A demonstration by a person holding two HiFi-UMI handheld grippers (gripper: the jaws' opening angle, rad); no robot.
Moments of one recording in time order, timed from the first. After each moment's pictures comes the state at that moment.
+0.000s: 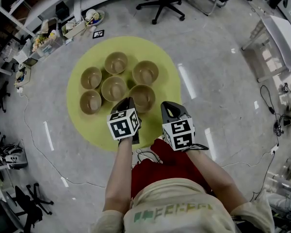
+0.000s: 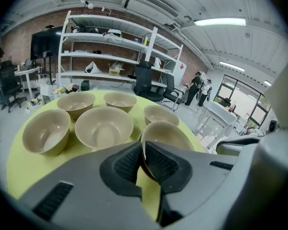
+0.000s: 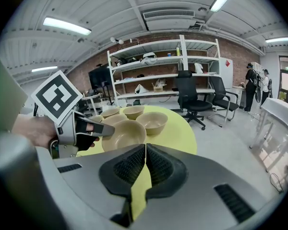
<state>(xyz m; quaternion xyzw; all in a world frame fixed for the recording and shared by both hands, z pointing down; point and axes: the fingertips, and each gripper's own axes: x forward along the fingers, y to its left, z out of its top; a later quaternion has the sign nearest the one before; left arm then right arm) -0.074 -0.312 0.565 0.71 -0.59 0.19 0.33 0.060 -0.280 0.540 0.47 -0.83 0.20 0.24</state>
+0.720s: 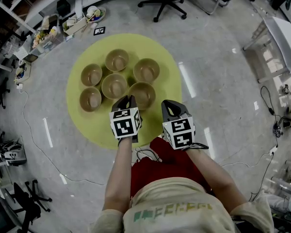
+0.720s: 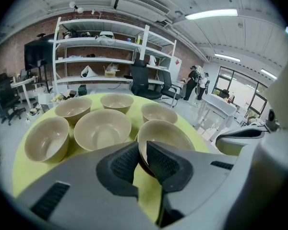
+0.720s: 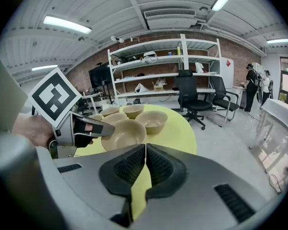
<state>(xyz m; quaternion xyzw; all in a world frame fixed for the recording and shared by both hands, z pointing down) -0.071 -0.311 0.569 0.72 -0.59 0.23 0.30 0.060 -0.281 0.547 0.47 -0.82 0.20 0.25</state>
